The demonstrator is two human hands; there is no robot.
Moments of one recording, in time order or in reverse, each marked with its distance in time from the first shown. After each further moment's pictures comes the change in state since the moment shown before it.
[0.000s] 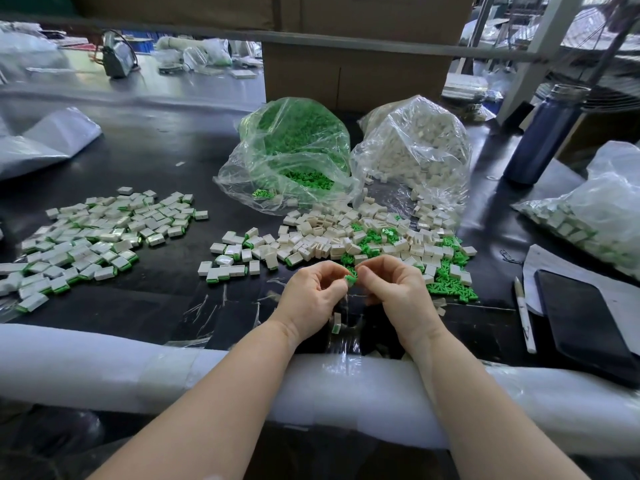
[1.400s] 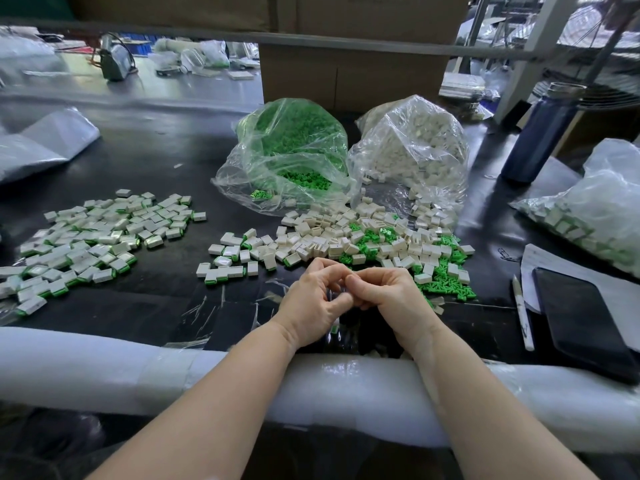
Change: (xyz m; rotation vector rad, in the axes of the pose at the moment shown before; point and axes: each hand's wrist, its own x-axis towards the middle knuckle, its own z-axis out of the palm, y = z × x) left_hand -0.004 0.003 0.000 0.129 -0.114 0.086; right_hand 0.000 -0.001 -0.001 0.000 -0.168 0.124
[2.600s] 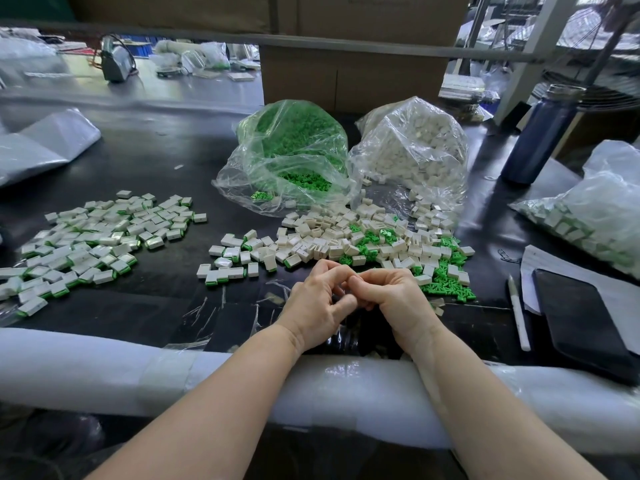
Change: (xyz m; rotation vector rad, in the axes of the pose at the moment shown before) left_hand 0.002 -0.007 0.005 0.113 -0.013 0.012; right_hand -0.002 -0.002 0.001 0.100 0.049 0.040
